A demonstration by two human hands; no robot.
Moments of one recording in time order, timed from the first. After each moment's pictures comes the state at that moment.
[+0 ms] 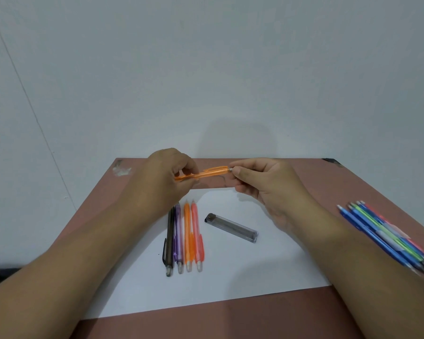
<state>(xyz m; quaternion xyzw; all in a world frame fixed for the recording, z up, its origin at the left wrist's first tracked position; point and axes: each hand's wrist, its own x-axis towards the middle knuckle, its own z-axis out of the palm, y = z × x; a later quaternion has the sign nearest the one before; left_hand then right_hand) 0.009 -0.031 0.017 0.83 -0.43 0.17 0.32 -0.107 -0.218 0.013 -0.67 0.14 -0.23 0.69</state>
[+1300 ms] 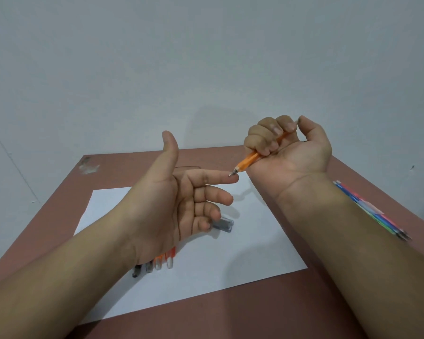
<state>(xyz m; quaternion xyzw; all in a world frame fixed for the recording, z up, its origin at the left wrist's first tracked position) -0.068 -0.058 0.033 0.52 -0.23 -0.48 0.66 -0.132 -0.238 0.043 -0.12 -0.04 -0.26 0.96</state>
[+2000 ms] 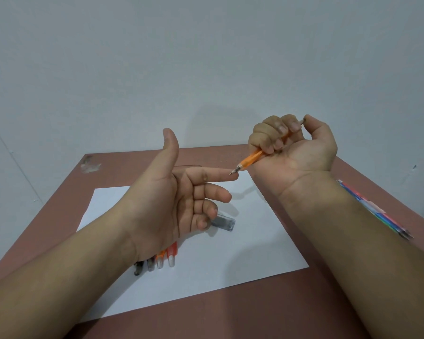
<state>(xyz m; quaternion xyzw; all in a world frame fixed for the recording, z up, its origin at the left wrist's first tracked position) -0.066 -0.056 0.033 0.52 -0.23 -0.48 0.67 -0.133 -0.240 0.043 -0.12 -0.03 -0.28 0.95</state>
